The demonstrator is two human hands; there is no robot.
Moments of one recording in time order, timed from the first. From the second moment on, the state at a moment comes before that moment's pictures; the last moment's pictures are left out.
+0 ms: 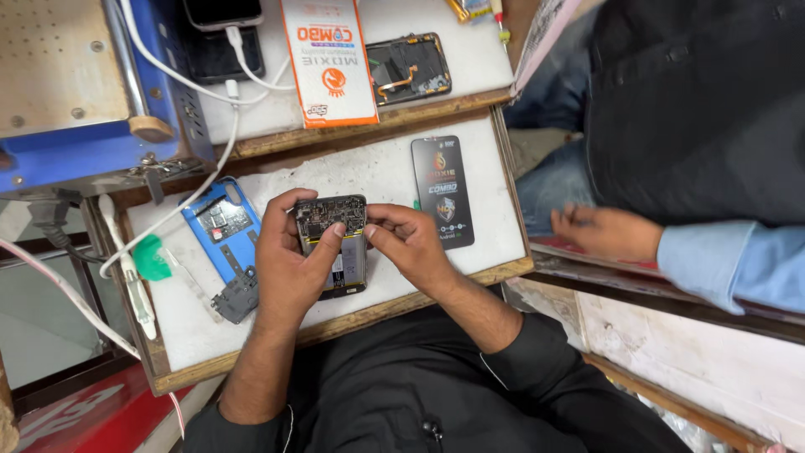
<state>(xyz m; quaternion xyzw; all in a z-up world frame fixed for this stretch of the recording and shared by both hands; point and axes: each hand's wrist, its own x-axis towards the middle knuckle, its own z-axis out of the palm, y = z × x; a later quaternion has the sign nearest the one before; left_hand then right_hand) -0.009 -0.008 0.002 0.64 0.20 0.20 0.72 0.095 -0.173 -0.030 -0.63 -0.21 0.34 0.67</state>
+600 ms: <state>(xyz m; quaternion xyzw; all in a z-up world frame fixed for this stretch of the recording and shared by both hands) -0.025 -0.026 0.026 0.75 0.20 0.24 0.59 0.104 -0.183 0.003 -0.69 -0.26 0.31 0.60</state>
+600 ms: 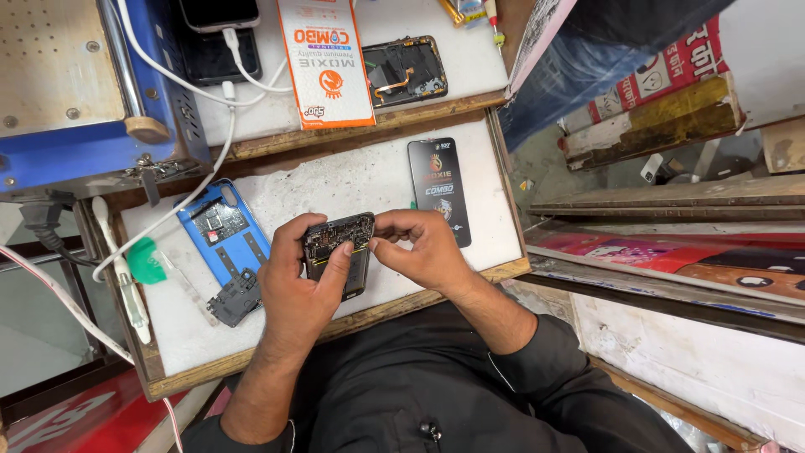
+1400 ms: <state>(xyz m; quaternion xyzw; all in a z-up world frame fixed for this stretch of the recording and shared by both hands) -0.018 -0.020 0.023 0.76 0.22 0.24 0.57 0.099 -0.174 0.017 -0.75 -0.43 0.07 0.49</state>
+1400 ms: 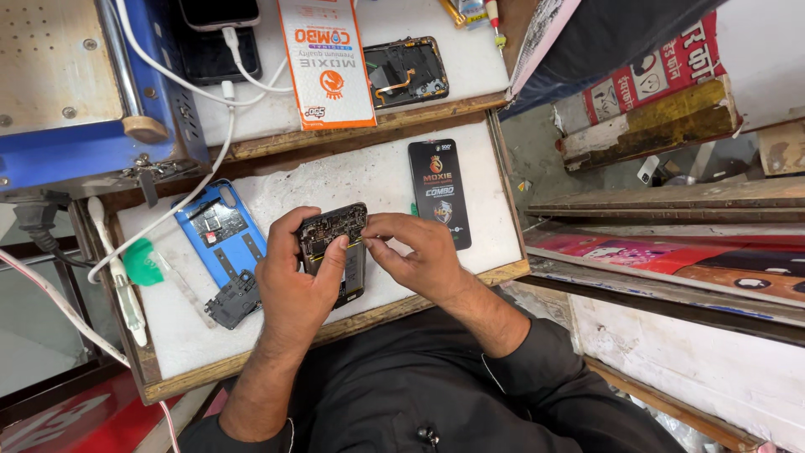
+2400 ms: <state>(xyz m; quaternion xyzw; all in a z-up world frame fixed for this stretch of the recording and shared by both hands) -0.028 -0.025 0.016 0.78 0.16 0.28 0.53 0.097 -0.188 -0.015 -0.64 -0.27 0.30 0.65</state>
